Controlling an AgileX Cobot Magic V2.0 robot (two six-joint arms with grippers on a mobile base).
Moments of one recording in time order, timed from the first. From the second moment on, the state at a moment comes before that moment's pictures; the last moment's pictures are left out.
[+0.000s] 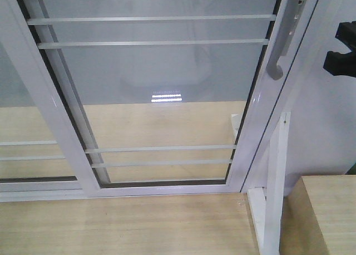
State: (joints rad) left arm -0.06 0.85 -0.68 -0.10 0.02 0.07; right arm 0.15 0.90 -0.78 0.16 0.19 -0.18
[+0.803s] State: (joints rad) left arm -0.06 0.85 -0.68 -0.10 0.09 0.07; right arm 0.15 0.95 -0.78 0.15 0.21 -0.23
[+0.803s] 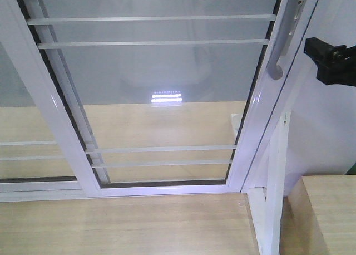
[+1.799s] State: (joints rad) left arm -0.06 0.86 -0.68 -0.10 0.15 0.07; right arm 0.06 1.78 -1.28 0.23 -0.05 -0.19
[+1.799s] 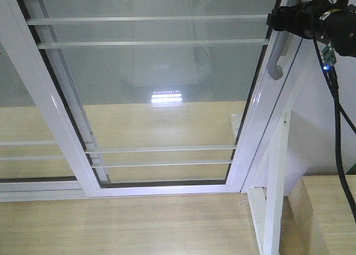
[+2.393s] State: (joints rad) left arm -0.06 0.86 -0.68 -0.10 0.15 0.07; right arm 0.06 1.89 -1.37 0.21 -0.05 -0.21
